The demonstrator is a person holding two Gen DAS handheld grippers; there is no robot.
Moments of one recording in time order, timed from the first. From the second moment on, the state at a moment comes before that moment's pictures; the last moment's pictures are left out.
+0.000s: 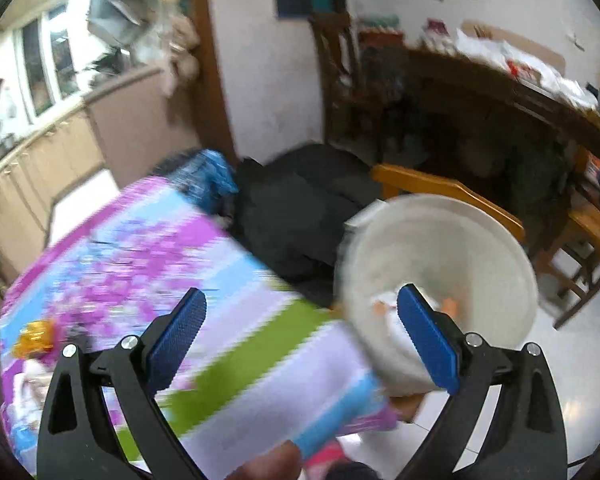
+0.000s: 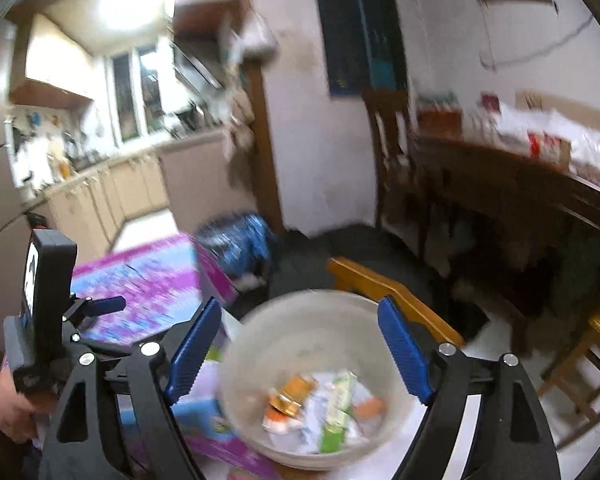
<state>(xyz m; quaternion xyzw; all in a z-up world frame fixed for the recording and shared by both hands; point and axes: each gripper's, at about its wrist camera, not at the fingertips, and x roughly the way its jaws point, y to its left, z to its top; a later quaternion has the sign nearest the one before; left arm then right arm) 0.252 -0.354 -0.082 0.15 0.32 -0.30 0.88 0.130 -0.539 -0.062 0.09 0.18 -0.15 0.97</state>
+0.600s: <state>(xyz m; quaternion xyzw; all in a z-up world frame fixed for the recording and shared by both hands) 0.321 -0.027 -0.090 0.06 0.35 -0.21 0.91 0.234 -0.324 -0.093 0.08 0.21 0.09 0.97</state>
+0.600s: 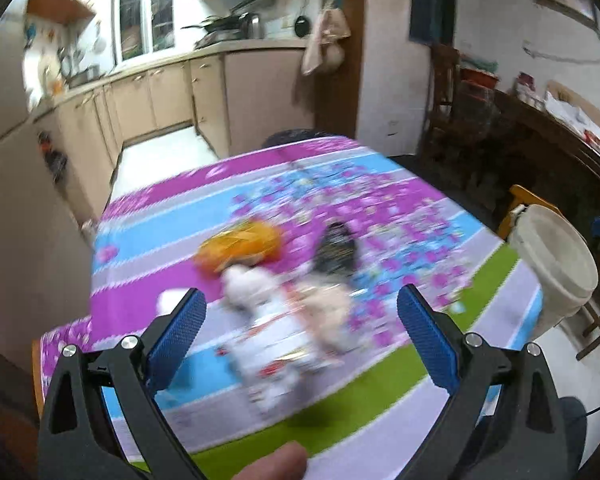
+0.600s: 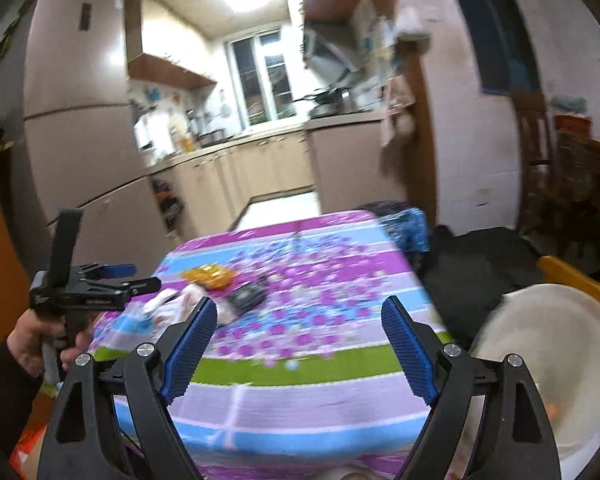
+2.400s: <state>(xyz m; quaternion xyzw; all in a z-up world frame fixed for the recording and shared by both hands) 0.339 0.012 -0.163 0.01 0.37 -0.28 0.89 0.522 -0.183 -0.201 0.11 0.48 0.03 0.87</state>
